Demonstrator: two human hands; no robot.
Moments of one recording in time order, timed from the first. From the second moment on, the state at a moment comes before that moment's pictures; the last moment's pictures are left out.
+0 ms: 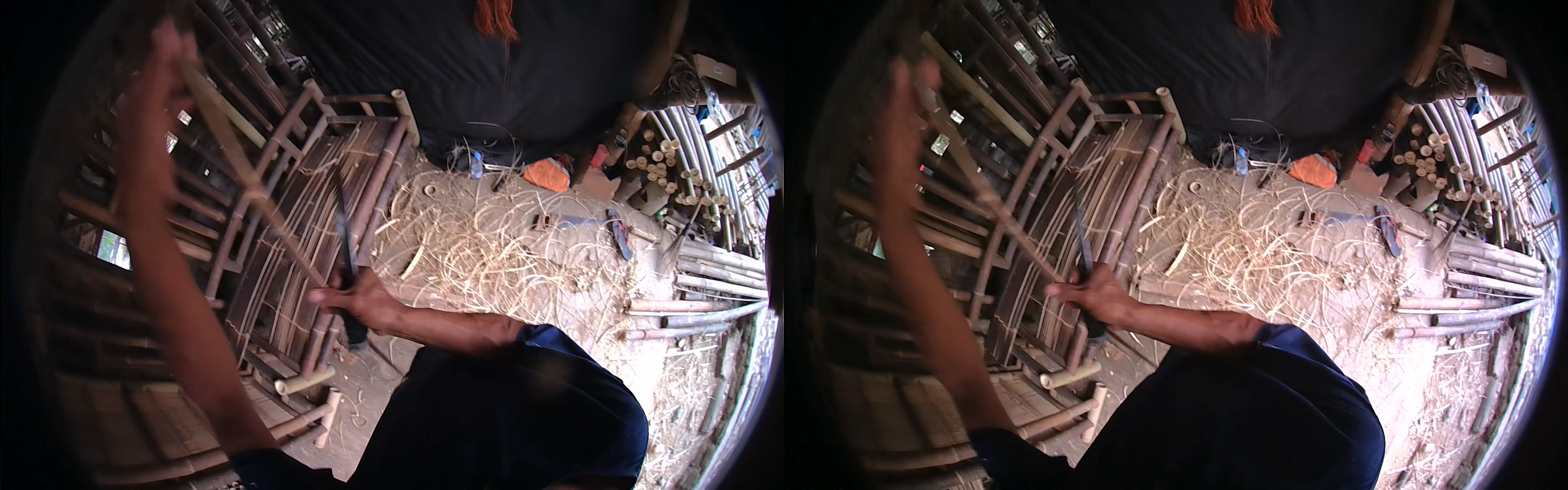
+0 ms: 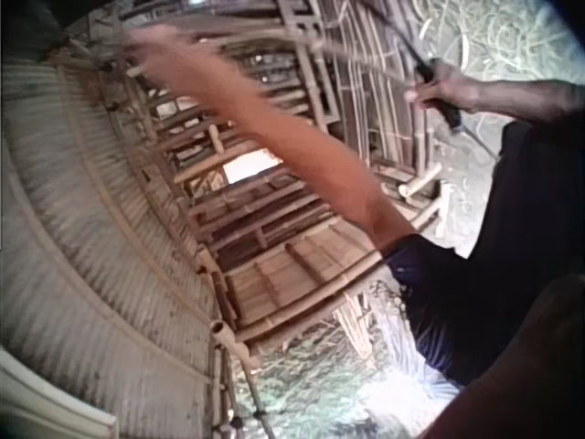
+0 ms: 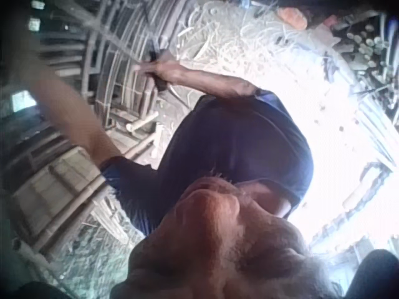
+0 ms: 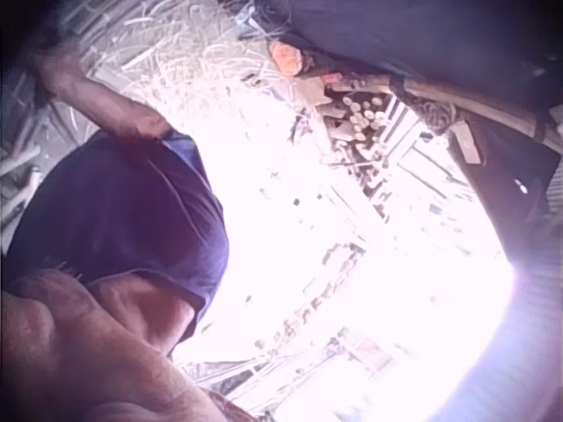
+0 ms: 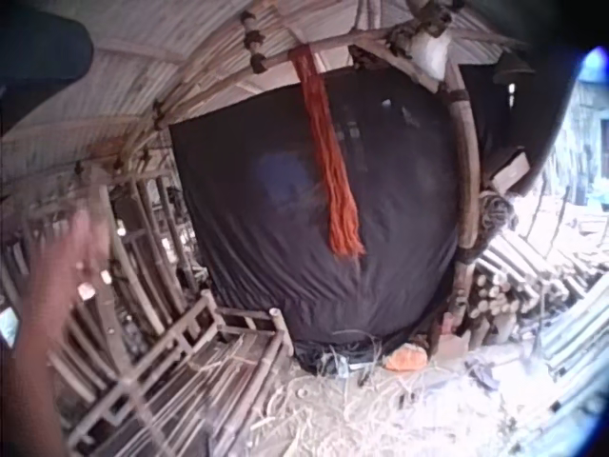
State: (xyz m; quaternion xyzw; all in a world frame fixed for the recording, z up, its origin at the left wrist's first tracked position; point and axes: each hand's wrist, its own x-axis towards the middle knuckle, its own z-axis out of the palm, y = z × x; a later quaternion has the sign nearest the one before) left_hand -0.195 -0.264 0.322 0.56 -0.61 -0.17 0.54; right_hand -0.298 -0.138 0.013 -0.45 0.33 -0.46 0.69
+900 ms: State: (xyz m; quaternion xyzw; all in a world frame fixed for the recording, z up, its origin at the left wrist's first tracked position) left_hand -0.191 -0.033 0.176 0.19 -0.50 -0.02 0.84; right_hand -0.599 0.179 -0.267 -0.30 0.75 -0.23 0.55
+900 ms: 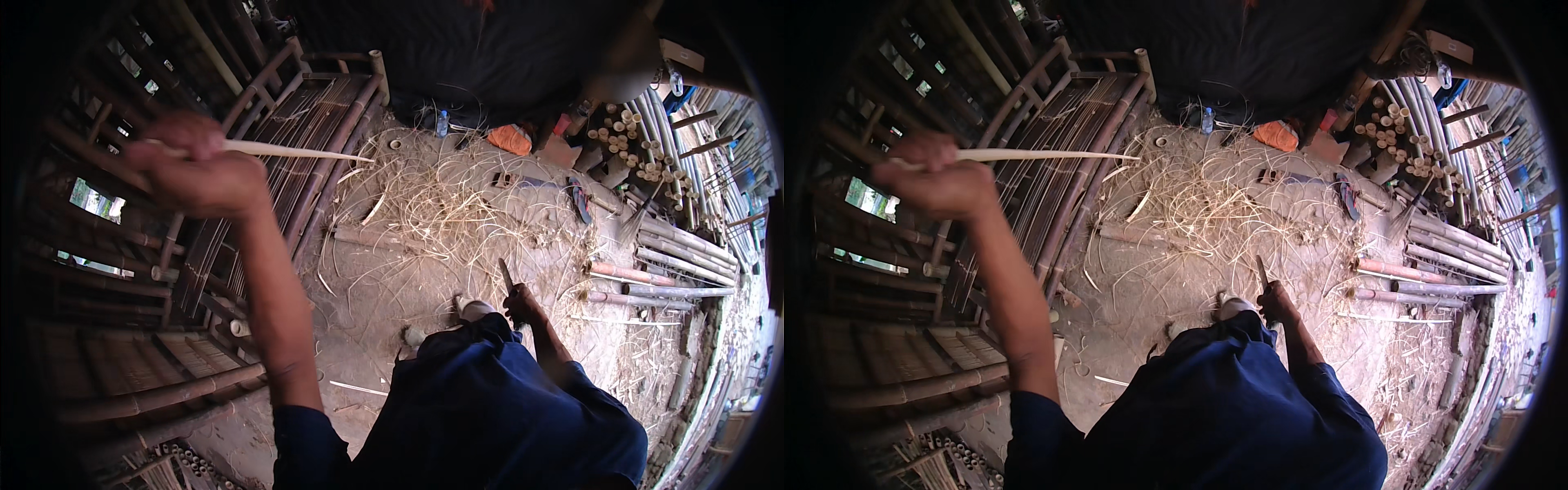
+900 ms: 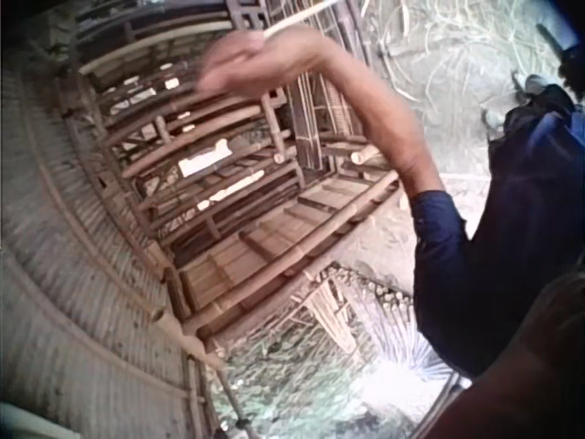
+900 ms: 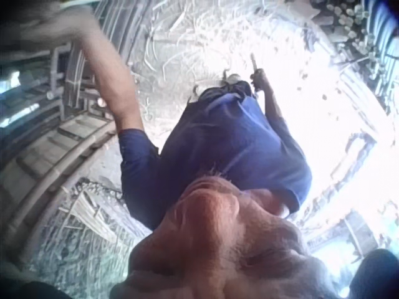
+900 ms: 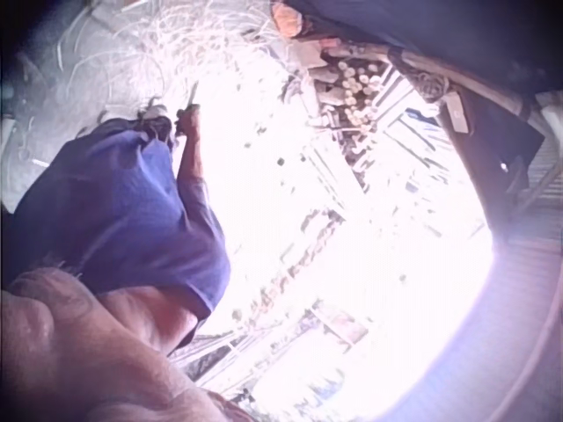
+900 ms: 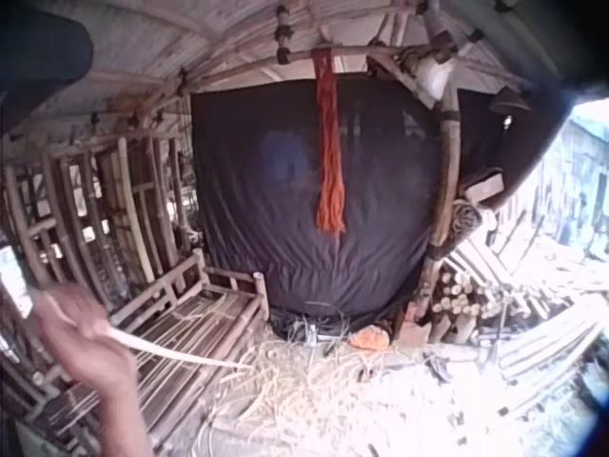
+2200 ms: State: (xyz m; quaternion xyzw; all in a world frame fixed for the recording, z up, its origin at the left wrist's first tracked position) left_hand -0.404 -0.048 0.140 0.11 -0.62 0.05 0.78; right_hand -0.501 -0.029 0.027 -0.74 0.45 -0.45 0.22
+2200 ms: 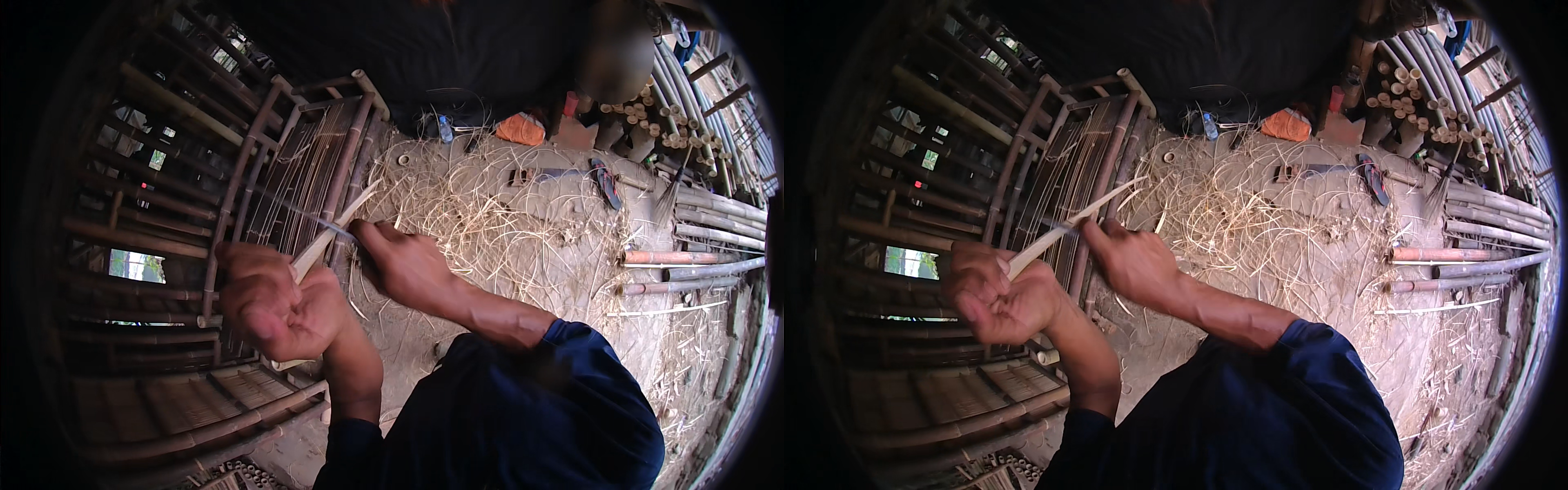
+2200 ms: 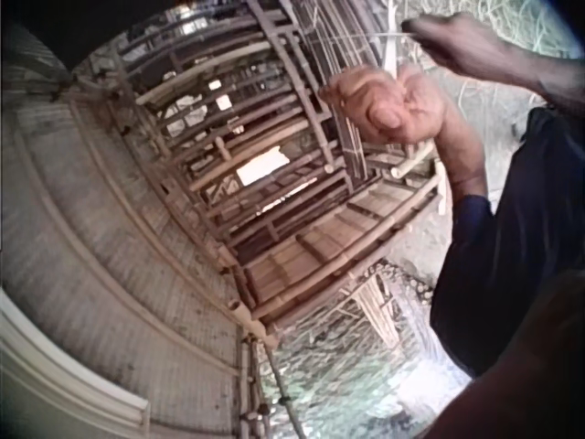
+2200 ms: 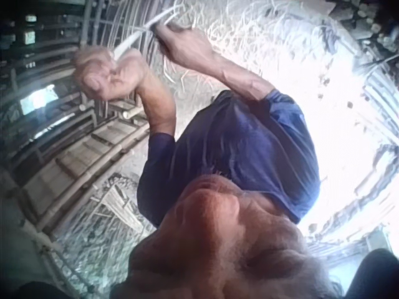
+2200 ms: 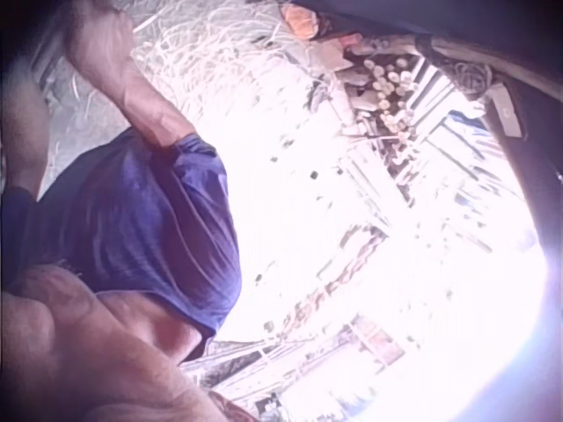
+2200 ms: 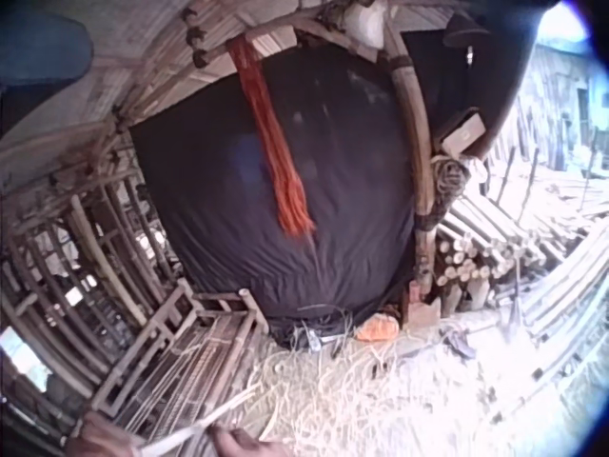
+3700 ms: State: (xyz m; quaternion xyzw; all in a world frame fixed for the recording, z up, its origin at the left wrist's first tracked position) left_hand 0.065 0.242 -0.030 0.45 -0.37 -0.07 0.81; right_hand -0.477 -0.061 -0.033 -0.22 0.06 -0.53 0.82
